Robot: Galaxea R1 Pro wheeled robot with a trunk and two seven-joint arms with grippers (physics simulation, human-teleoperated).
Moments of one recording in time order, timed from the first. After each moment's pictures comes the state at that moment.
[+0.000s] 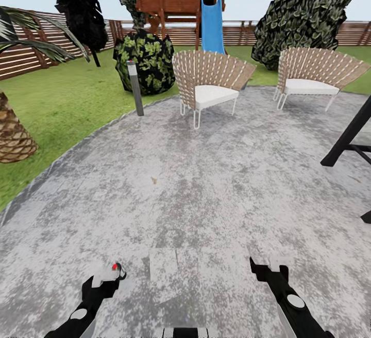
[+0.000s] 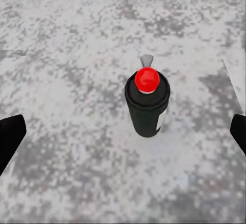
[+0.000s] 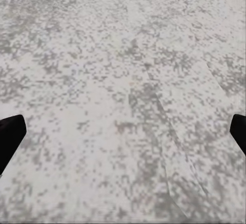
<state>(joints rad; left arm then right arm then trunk) -0.51 0.09 0.04 -0.24 0.00 -0.36 0.04 -0.32 -0.08 -0.06 -0.81 0.00 -0.08 0.00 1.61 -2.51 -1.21</state>
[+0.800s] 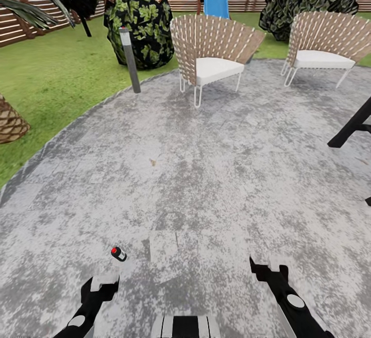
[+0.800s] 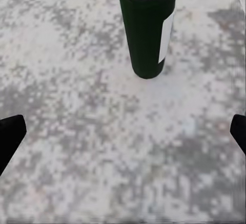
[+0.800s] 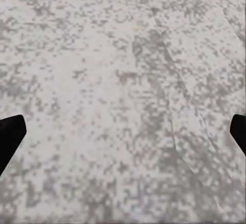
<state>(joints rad) -0.48 0.09 0.04 -0.24 0.00 -0.42 0.04 -0.32 -0.08 -0.06 -0.81 0.00 -0.08 0.00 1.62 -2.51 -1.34</state>
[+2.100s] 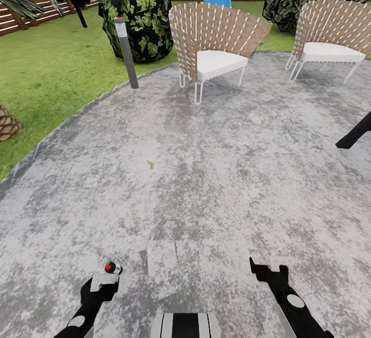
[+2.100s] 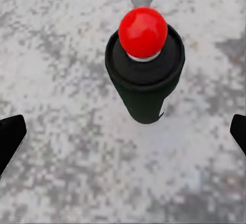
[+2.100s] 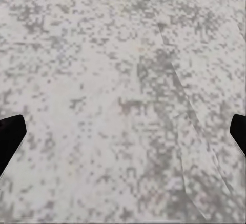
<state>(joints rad) -0.48 0.09 0.04 -0.24 0.00 -0.42 0.04 -0.32 -0.08 -0.06 -0.81 0.00 -0.08 0.00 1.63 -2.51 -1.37</state>
